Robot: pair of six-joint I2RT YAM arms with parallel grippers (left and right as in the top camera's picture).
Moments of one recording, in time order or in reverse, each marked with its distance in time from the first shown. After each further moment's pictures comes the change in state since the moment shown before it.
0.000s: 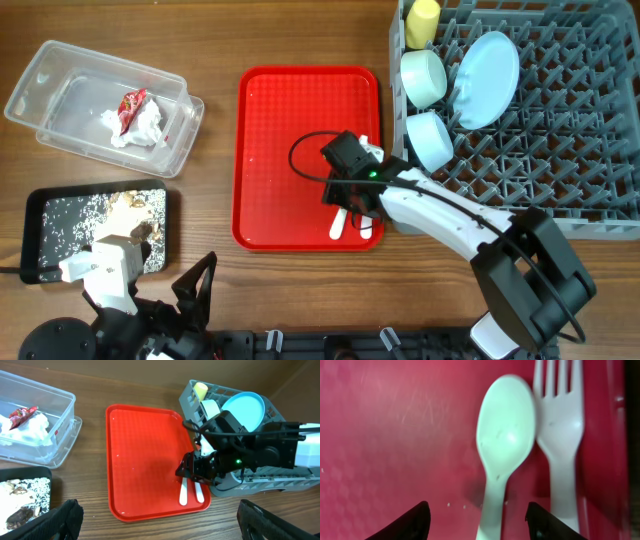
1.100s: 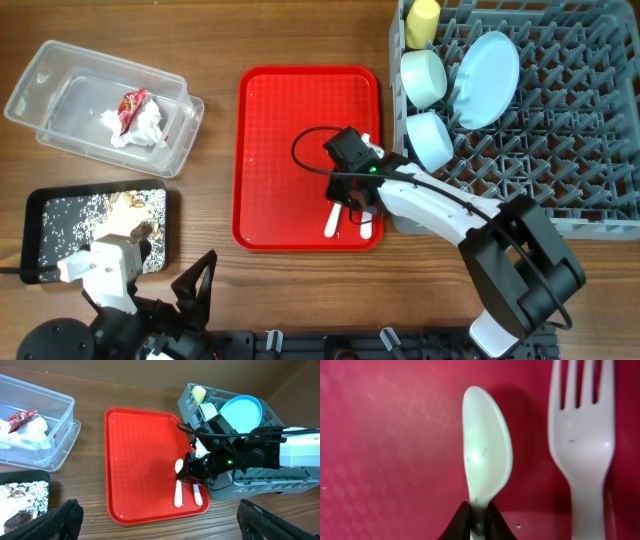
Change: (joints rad) left arm 0.000 0.000 0.000 0.016 0.000 0.000; right arm -0.029 0.059 0.003 0.069 -0.050 0.015
